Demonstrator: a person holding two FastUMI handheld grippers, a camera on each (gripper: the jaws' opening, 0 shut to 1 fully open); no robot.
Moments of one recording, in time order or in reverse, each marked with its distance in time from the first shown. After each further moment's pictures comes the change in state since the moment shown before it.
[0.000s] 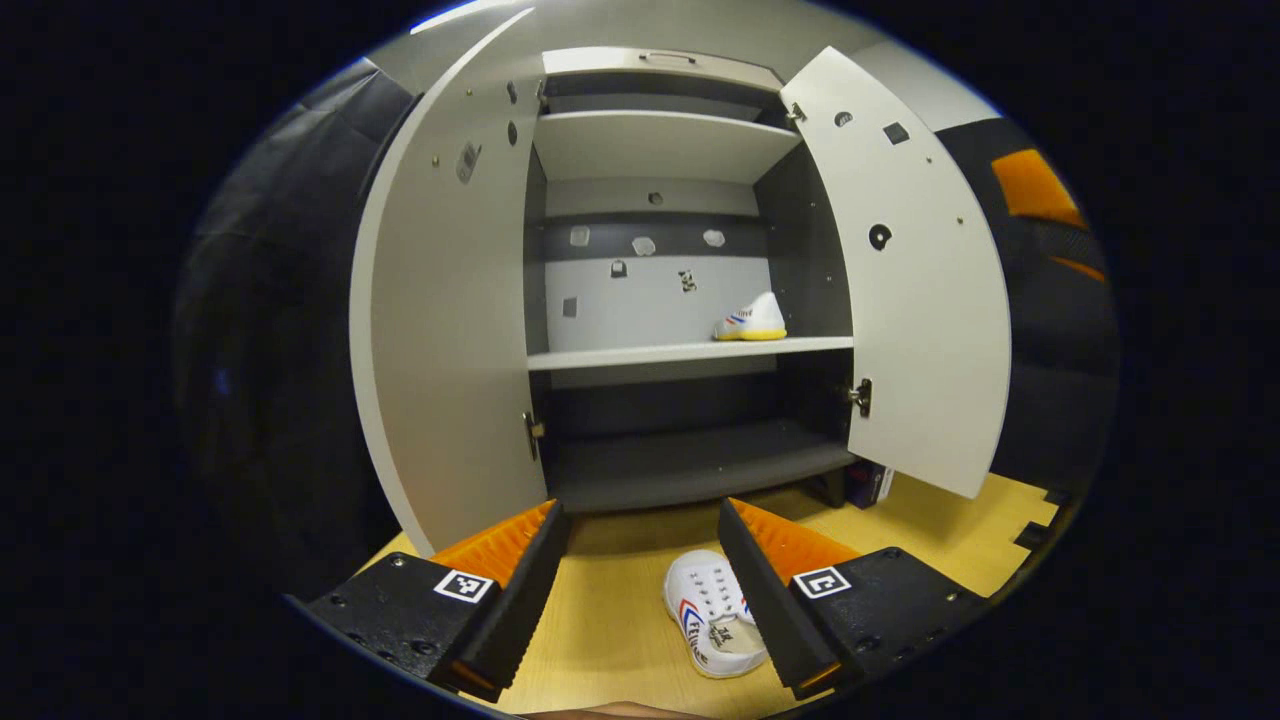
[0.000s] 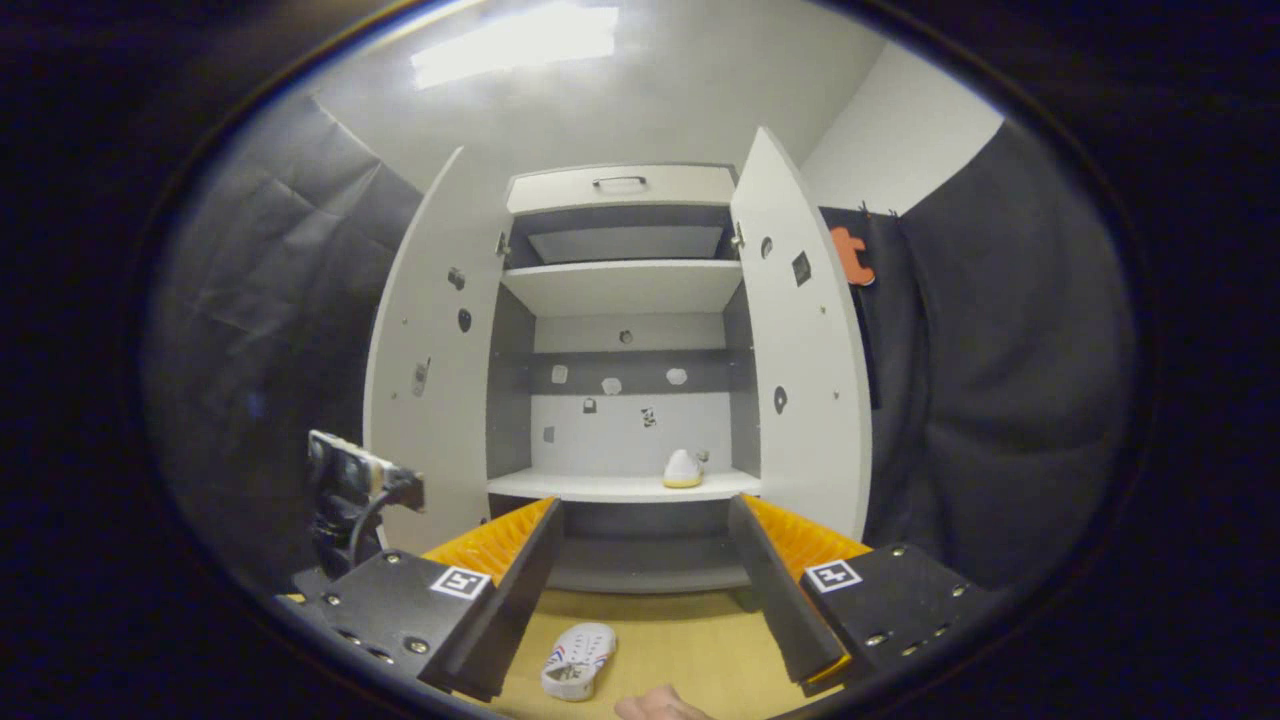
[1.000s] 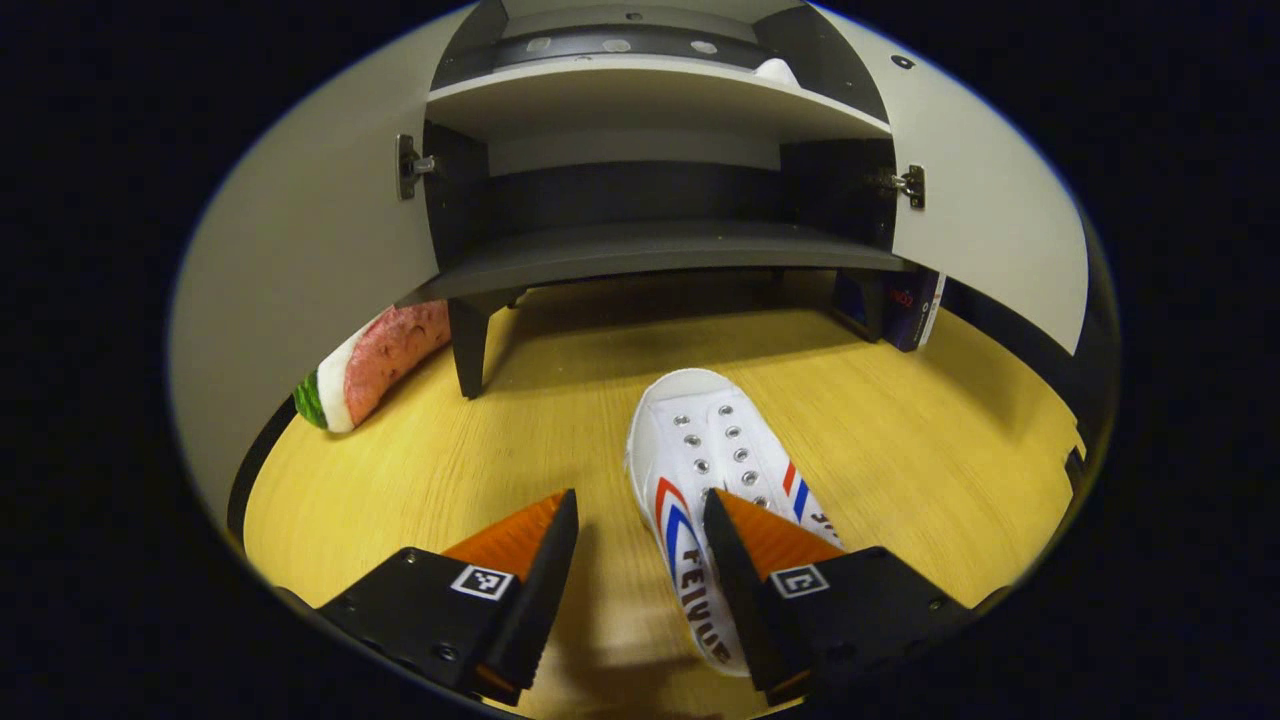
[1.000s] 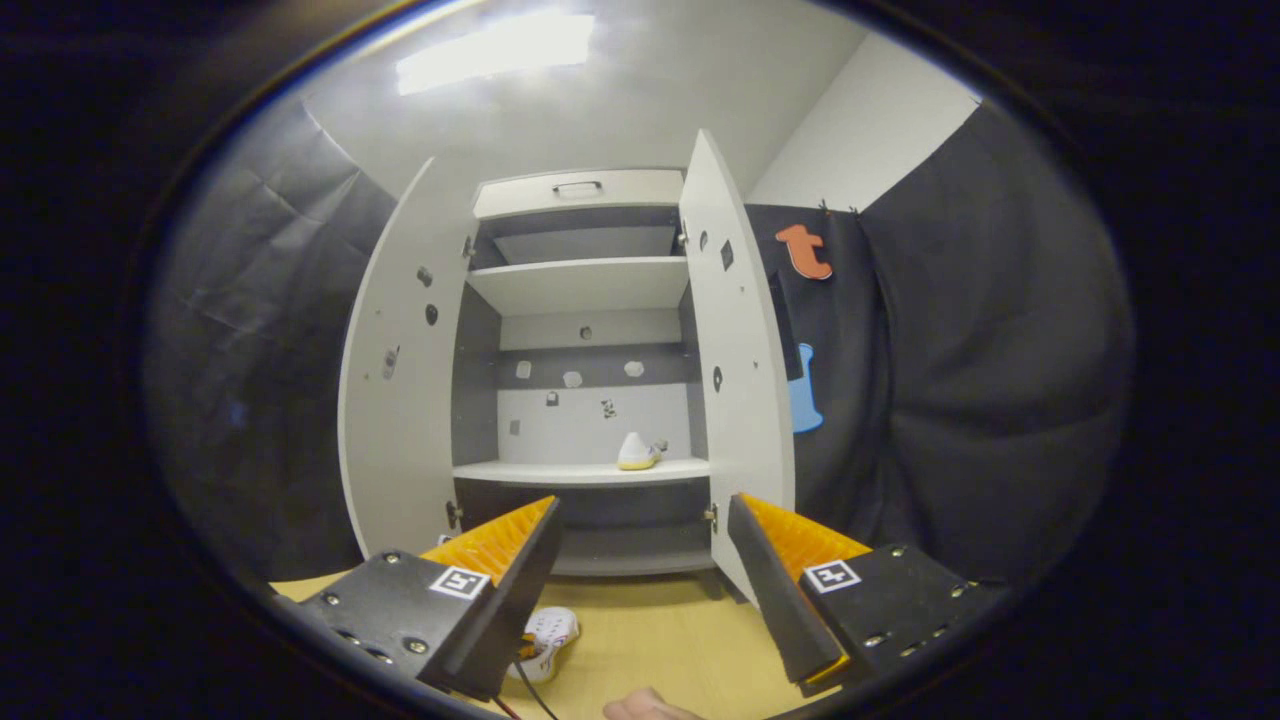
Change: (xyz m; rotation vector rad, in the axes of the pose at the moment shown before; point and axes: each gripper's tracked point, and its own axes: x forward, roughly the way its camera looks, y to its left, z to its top) left arm 0.076 -0.024 -0.191 0.027 0.464 -0.065; right arm -0.029 -0.061 -0.036 0.059 -0.001 -0.048
